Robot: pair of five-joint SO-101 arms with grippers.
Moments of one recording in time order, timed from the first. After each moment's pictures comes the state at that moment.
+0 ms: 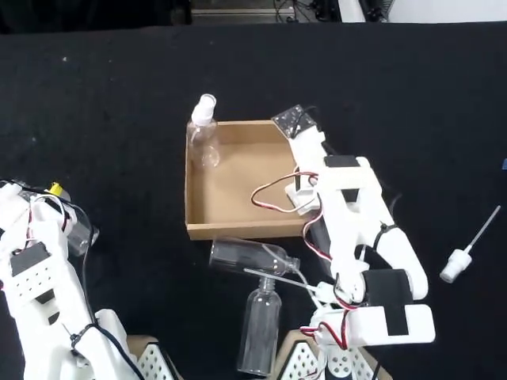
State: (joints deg) left arm -37.5 -49.2 69.7 28.2 16.8; right arm -2.7 -2.7 38.3 48.6 26.4
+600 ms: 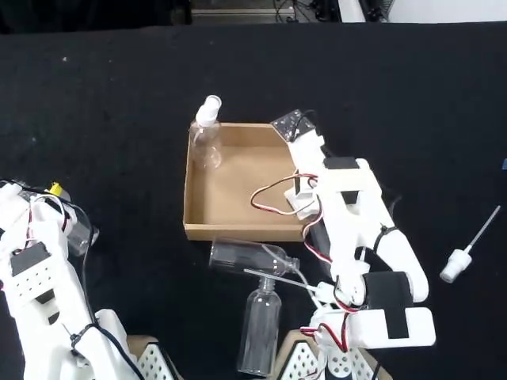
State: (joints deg) left arm -37.5 -49.2 69.7 28.2 16.8; right arm -2.9 -3.3 39.2 50.7 26.4
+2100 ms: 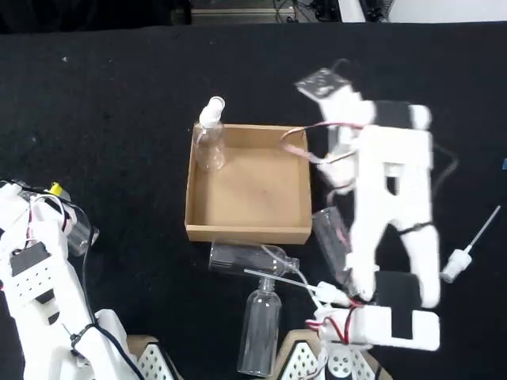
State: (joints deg) left arm -37.5 -49.2 69.7 28.2 16.8; right arm 9.8 -3.3 1.1 94.0 45.3
